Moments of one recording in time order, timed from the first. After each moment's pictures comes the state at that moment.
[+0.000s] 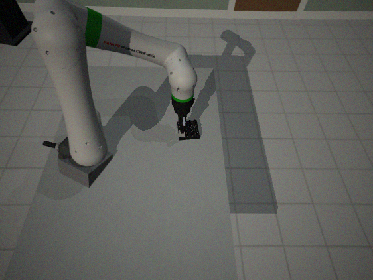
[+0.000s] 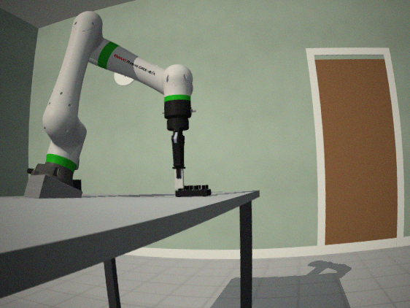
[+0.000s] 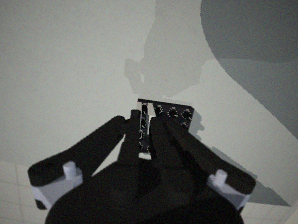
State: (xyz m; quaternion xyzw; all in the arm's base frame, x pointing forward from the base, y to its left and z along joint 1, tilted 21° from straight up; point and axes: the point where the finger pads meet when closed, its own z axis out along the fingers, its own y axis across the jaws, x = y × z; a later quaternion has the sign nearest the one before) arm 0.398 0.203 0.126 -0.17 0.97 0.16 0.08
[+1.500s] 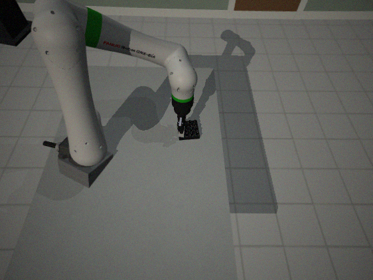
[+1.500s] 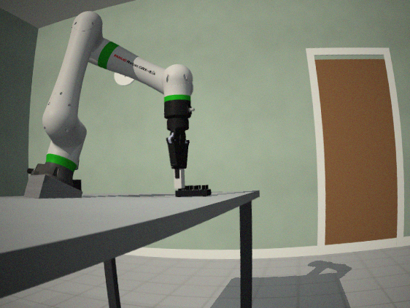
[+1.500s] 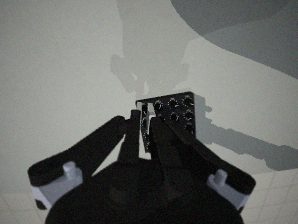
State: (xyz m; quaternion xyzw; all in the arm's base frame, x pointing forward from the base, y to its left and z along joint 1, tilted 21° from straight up) arm 0.398 0.203 0.126 -0.02 0.98 0.17 0.05
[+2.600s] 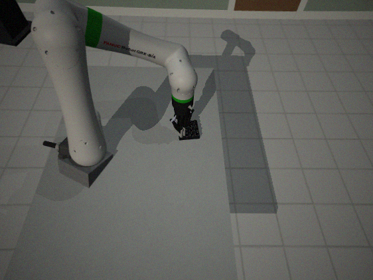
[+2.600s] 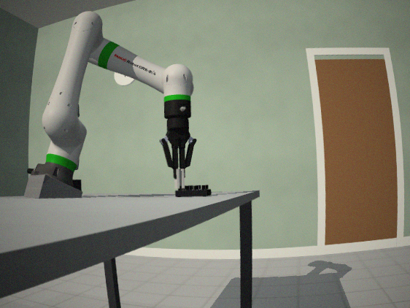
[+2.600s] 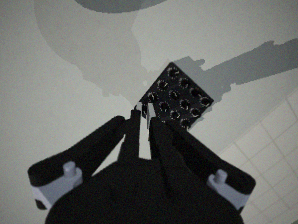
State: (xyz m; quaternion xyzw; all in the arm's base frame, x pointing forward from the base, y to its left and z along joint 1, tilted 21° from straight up) arm 0.399 0.203 0.126 0.33 0.92 0.18 -0.02
